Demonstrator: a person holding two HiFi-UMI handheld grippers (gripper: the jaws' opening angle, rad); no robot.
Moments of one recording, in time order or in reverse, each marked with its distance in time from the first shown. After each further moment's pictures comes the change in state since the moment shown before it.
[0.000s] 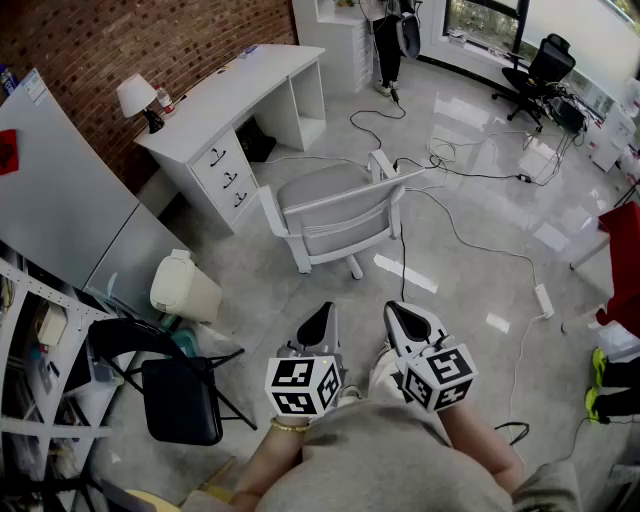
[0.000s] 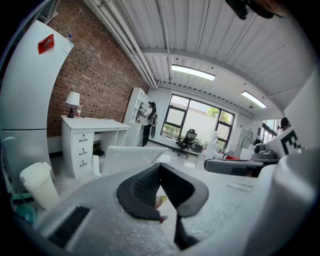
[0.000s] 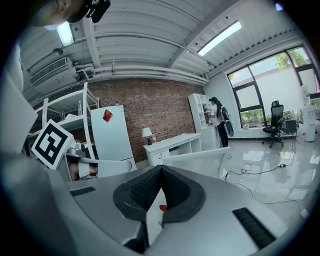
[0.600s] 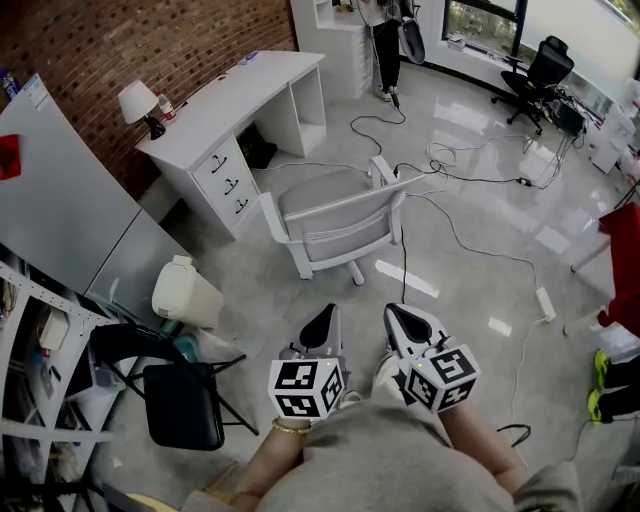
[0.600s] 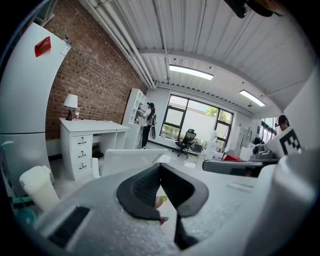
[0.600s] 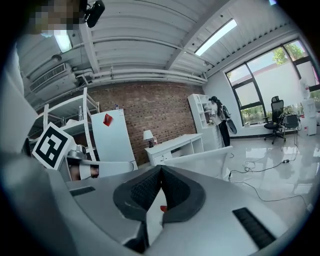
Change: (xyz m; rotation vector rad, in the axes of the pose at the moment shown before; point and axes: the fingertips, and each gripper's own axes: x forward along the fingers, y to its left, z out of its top) left arm 0.002 -0.004 0.012 0.016 -0.002 -0.004; right arm 0.002 0.001 0.010 0.043 -0.017 0.024
